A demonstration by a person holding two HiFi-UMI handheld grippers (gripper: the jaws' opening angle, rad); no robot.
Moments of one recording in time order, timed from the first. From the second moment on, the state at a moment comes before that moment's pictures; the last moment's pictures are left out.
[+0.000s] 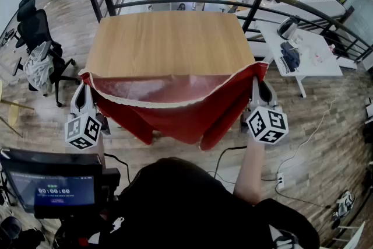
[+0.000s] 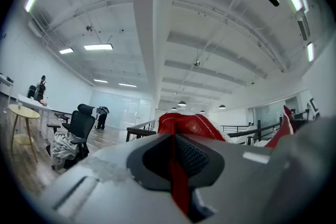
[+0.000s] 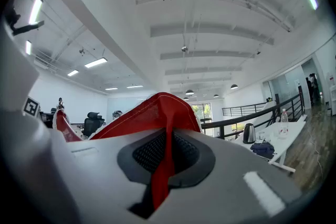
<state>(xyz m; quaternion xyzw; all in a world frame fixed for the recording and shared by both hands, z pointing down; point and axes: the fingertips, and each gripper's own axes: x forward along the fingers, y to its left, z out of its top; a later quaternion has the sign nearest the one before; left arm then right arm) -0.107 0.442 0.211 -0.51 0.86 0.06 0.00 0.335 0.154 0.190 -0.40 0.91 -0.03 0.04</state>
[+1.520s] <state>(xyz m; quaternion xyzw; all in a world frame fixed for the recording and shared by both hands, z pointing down) -0.061 0.400 0.185 -0.48 0.88 0.05 0.03 0.366 0.094 0.193 -0.33 0.94 -0.07 0.07</state>
